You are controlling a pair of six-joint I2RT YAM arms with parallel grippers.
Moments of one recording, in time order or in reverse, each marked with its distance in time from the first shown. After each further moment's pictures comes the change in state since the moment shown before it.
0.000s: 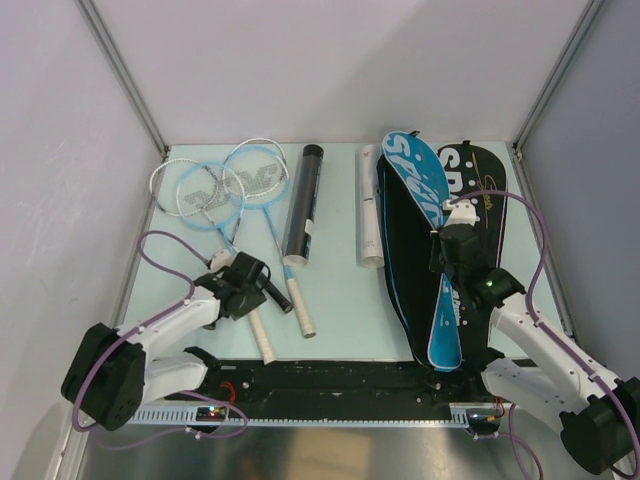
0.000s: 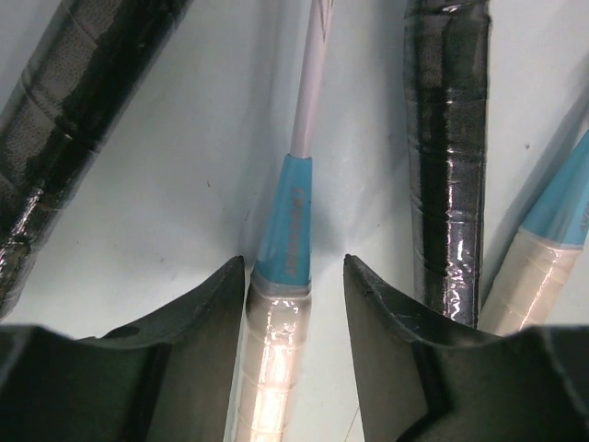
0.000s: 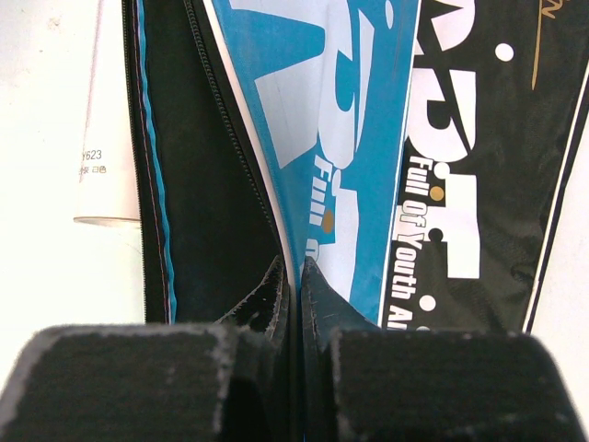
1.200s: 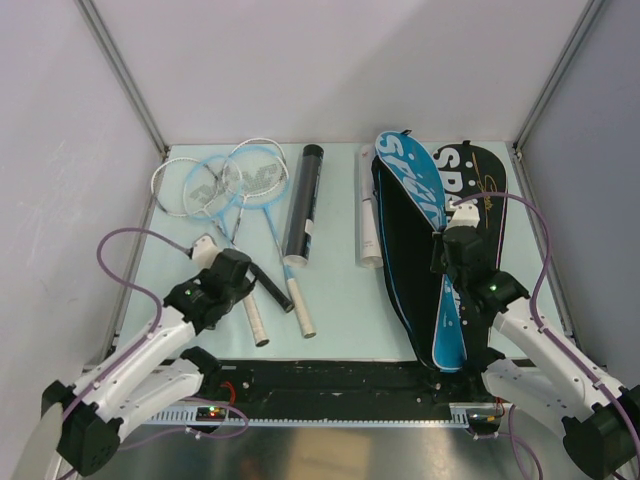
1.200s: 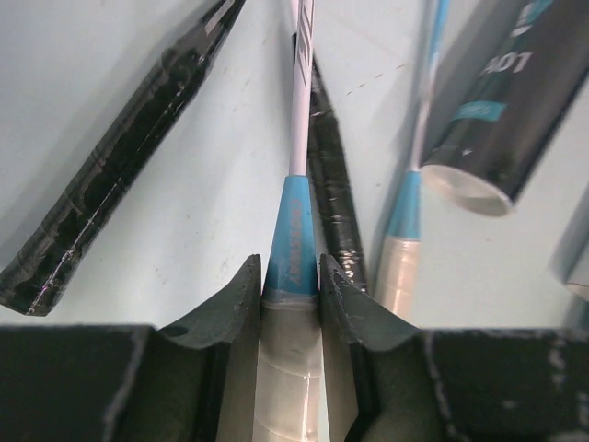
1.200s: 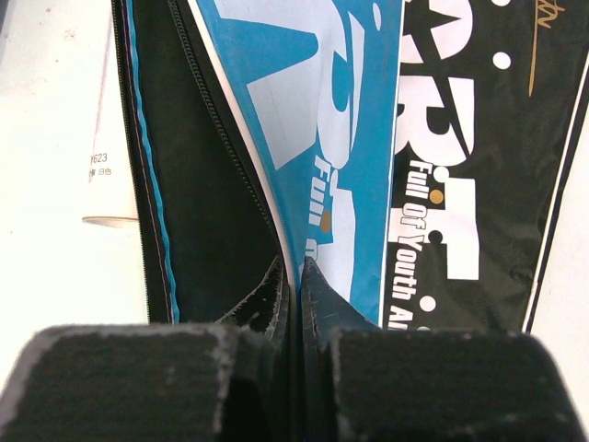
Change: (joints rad) left arm -0.066 -0.280 0.086 -0.119 -0.171 0.008; right arm 0.005 -0.039 -0.004 -0.005 0.001 0.001
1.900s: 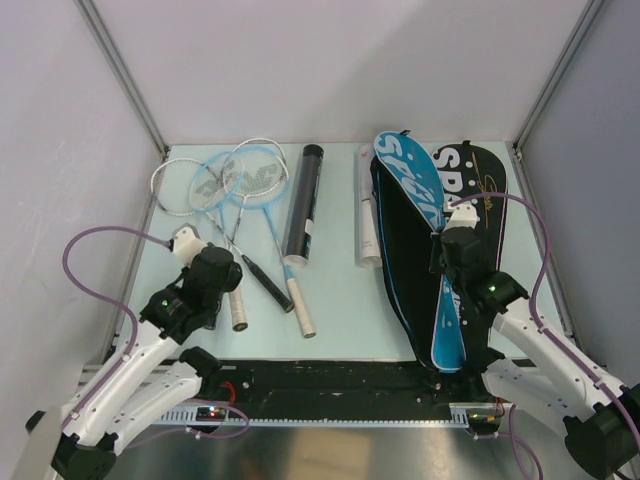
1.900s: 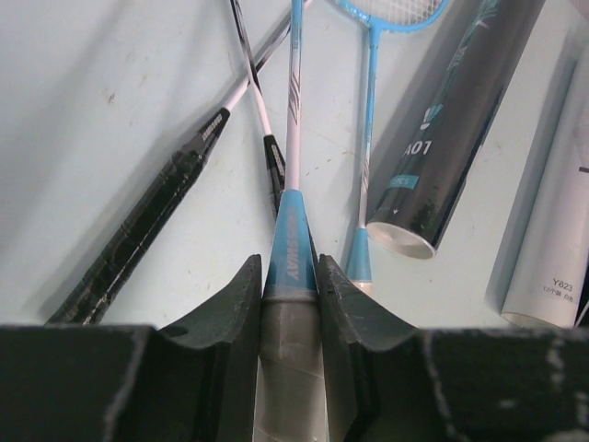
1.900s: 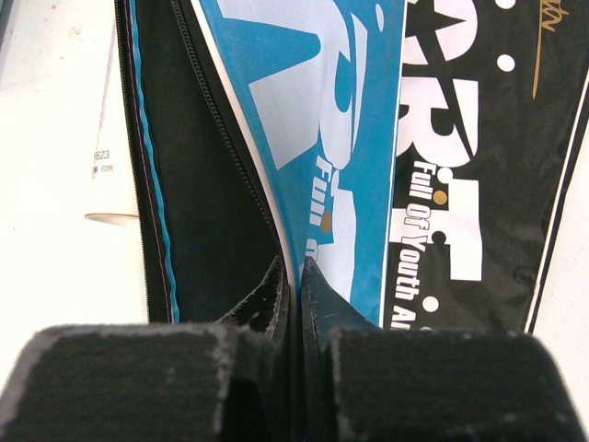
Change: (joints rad) left arm -0.001 -0.159 0.095 -0.030 -0.114 0.101; right arm 0.021 0.000 0.000 0.001 0.011 0.000
